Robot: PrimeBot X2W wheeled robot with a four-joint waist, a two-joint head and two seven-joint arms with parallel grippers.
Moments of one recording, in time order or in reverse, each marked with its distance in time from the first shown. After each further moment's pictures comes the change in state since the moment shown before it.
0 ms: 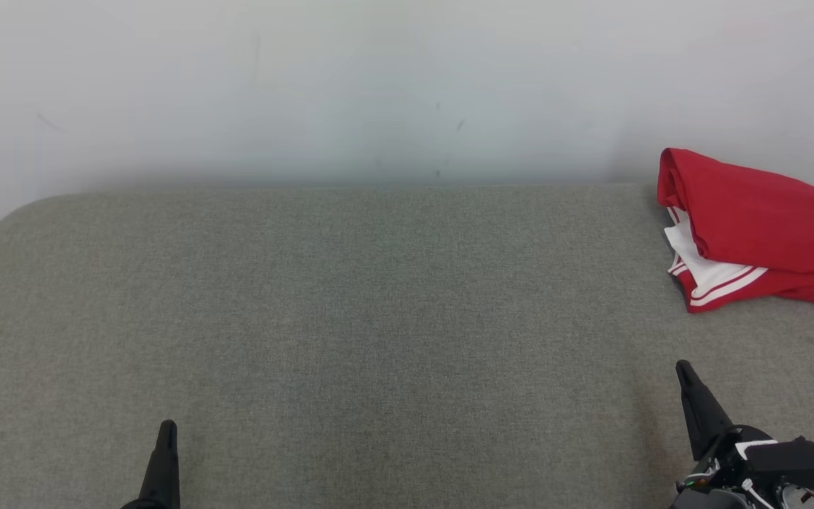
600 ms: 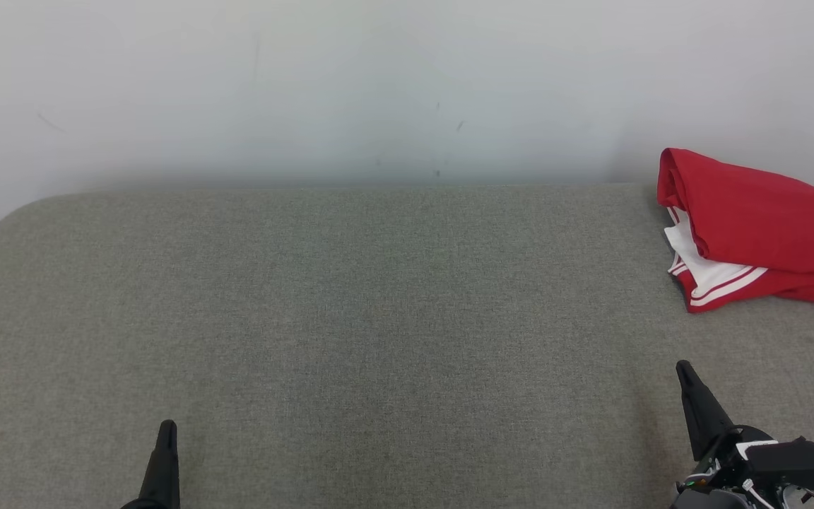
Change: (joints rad) left arm 0.000 0.000 0.000 0.000 0.000 -0.001 0.000; right arm 0.000 0.004 -0.006 0.000 -0.002 0.000 0.005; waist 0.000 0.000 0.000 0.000
